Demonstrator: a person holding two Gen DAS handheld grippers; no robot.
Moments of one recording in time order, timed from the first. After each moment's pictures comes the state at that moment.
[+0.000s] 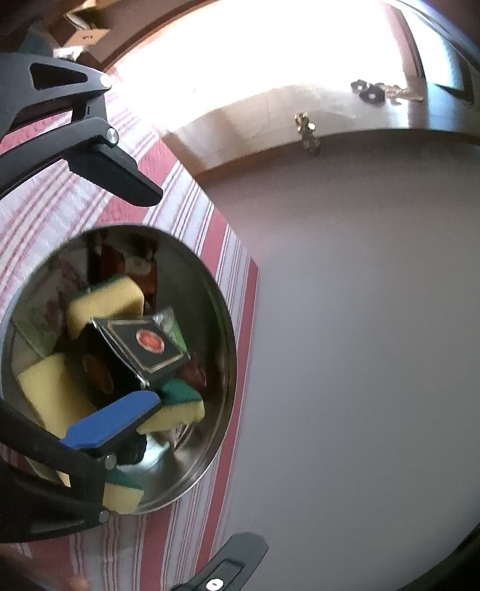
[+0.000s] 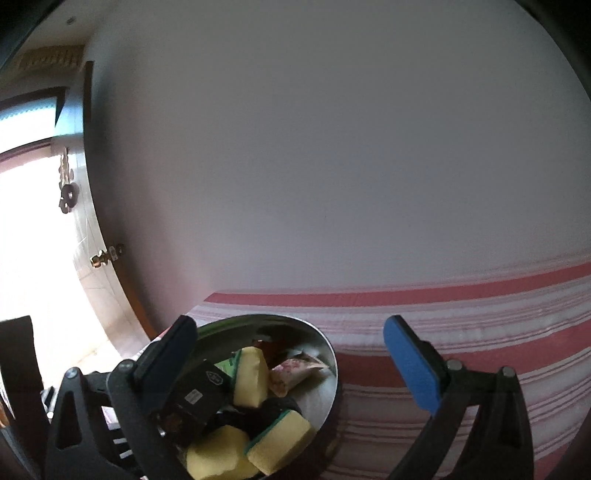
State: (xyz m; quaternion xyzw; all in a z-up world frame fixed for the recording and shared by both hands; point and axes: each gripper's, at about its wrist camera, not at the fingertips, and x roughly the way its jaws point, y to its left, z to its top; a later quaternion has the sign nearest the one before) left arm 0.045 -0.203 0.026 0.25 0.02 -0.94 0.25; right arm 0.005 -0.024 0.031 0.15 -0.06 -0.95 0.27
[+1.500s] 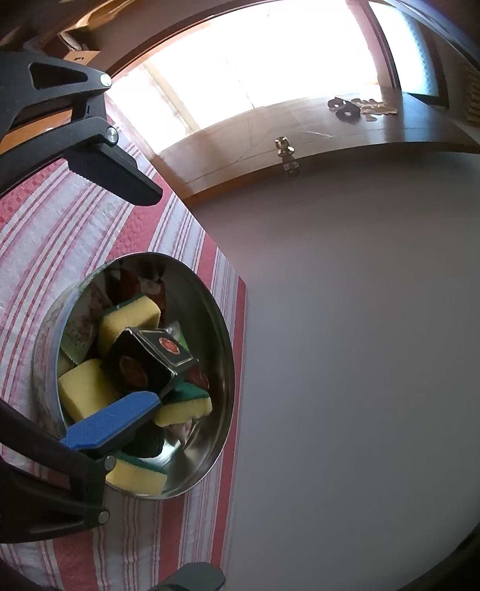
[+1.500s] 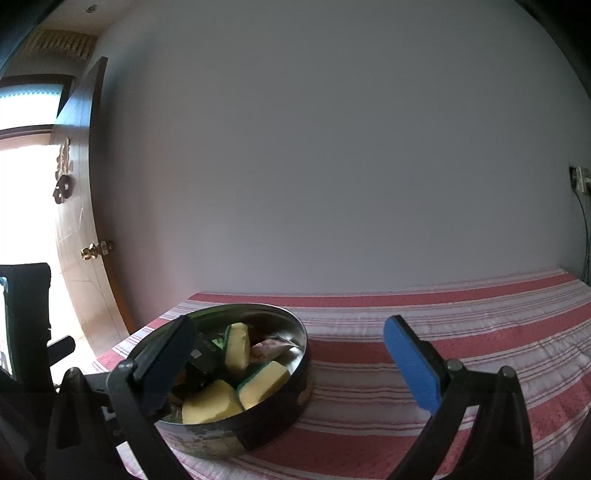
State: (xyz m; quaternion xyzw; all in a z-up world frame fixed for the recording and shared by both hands) left arm 0.081 -0.173 0.032 0.23 -0.01 -0.93 0.28; right arm 0.072 0.007 0.027 0.13 -0.04 -0.96 0.23
